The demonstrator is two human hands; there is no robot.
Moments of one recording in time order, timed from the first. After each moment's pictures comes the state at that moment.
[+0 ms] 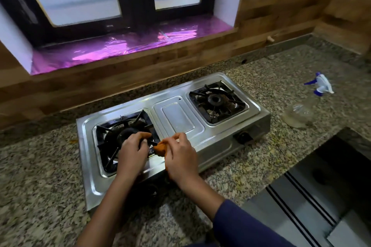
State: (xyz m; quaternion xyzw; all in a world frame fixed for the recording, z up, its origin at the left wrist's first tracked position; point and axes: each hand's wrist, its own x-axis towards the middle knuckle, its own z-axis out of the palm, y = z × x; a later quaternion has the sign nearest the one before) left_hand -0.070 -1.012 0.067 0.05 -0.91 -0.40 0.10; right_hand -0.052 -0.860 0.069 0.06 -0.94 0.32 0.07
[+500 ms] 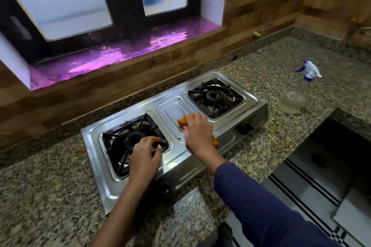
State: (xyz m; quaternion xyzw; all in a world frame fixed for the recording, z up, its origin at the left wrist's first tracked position) left_hand -0.058 -1.018 0.062 -0.03 -0.94 -0.34 0.10; right_hand -0.117 -0.836 0.056 -0.02 -0.98 0.14 0.12
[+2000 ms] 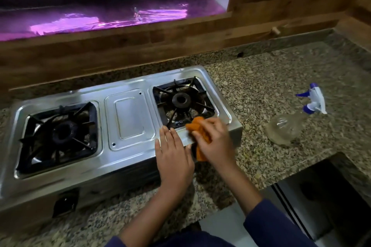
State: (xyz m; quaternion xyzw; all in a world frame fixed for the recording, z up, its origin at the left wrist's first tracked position) left_hand -0.107 -0.720 0.025 0.10 -0.98 -0.13 0.06; right_hand -0.154 -0.600 0.051 0.09 -0.93 0.35 0.10
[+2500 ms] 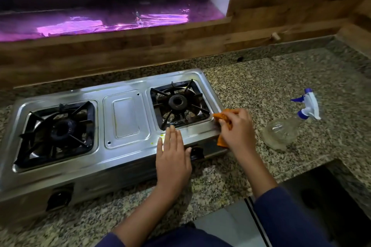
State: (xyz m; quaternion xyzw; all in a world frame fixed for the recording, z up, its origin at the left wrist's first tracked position) left_hand -0.105 -0.708 0.019 0.05 -0.99 -0.12 0.09; right_hand -0.196 -0.535 0.075 0.01 -0.96 0.25 0.12
